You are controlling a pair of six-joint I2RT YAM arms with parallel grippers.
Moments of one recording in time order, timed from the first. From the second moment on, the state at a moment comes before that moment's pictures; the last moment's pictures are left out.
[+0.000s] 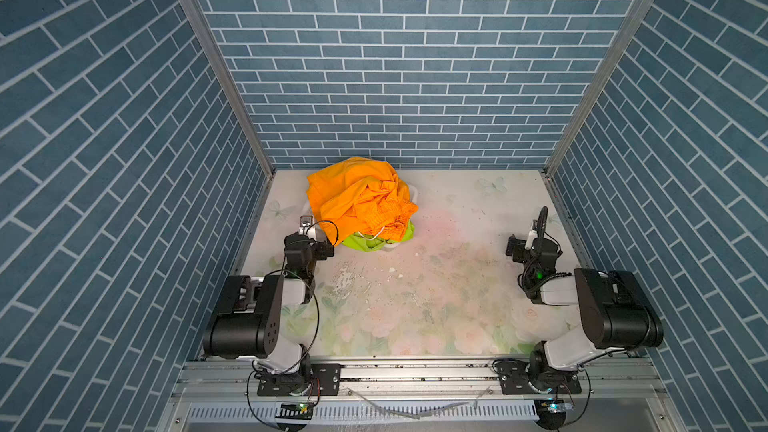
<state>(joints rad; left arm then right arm) 0.00 1.52 0.37 0.79 -0.07 0.04 0.01 1.56 0.35 0.82 0.21 0.00</state>
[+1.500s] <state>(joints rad) 0.04 1.10 0.58 0.15 -0.36 -0.48 0.02 1.14 0.60 0.31 0.25 0.21</state>
